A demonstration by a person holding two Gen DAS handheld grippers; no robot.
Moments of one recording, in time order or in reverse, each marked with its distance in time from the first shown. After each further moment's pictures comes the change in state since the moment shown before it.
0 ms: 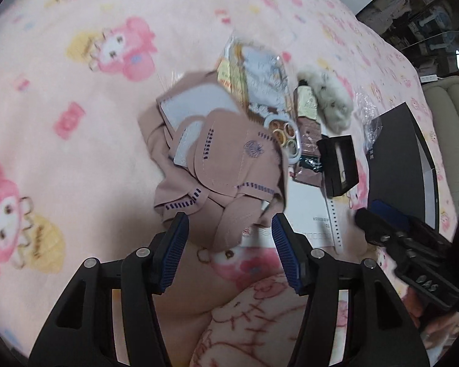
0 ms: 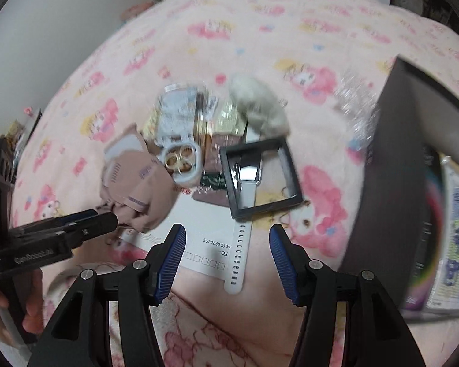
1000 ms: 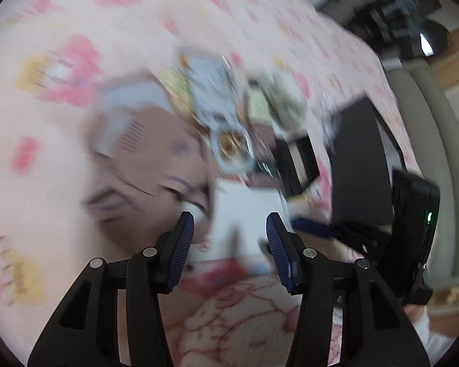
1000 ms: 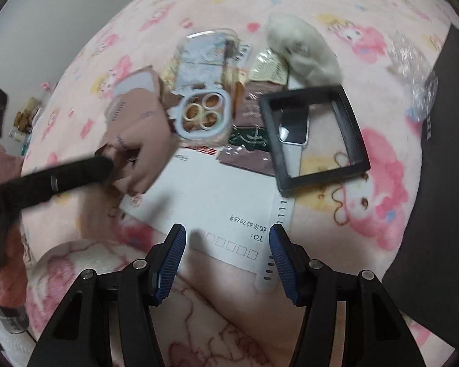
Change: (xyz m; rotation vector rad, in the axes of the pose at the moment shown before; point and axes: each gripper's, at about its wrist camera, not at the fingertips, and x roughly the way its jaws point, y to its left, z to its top) left arm 0.001 -0.029 0.014 0.133 0.054 -0.181; right arm 0.041 0.001 -0.023 -0.024 0.128 0.130
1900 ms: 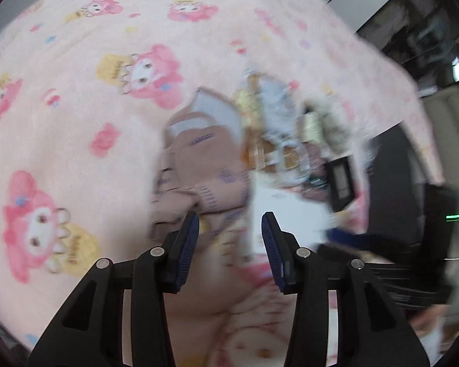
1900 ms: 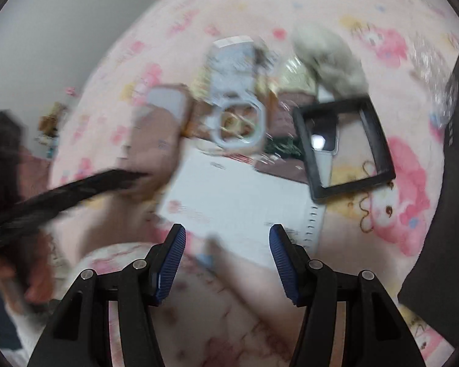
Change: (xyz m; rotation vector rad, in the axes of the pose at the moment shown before) left arm -0.049 0.027 -0.025 -0.132 -0.157 0.131; right arm -0.004 0.009 0.003 -0.004 0.014 0.102
